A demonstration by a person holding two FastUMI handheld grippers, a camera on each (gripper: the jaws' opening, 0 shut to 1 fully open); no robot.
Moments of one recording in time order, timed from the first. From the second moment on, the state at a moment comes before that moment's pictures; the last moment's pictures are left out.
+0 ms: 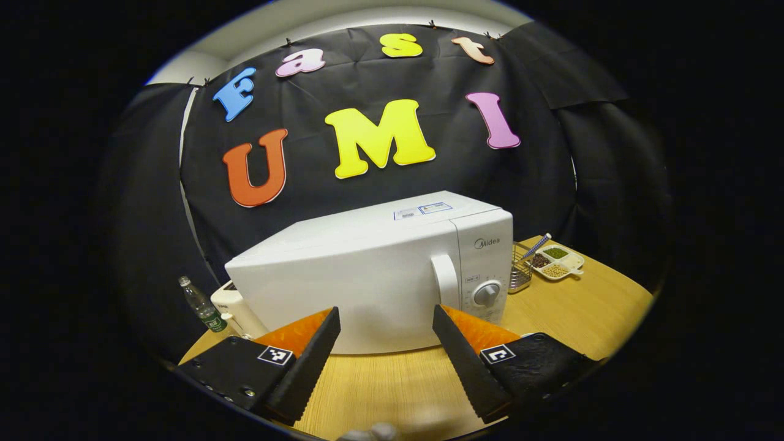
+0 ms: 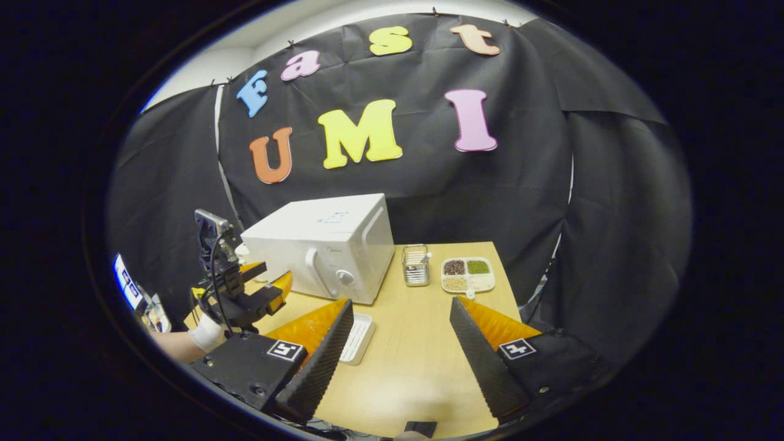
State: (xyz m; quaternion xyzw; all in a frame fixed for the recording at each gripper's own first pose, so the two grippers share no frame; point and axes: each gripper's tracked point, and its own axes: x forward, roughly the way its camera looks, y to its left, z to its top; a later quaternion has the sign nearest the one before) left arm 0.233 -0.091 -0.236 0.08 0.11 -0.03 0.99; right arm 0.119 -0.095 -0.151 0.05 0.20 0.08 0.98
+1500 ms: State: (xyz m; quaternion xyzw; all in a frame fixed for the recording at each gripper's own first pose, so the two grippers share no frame) left arm -0.010 0.047 0.004 -0.03 -0.01 0.00 1.00; right arm -0.004 0.031 -0.013 0.02 0.04 0.02 1.00
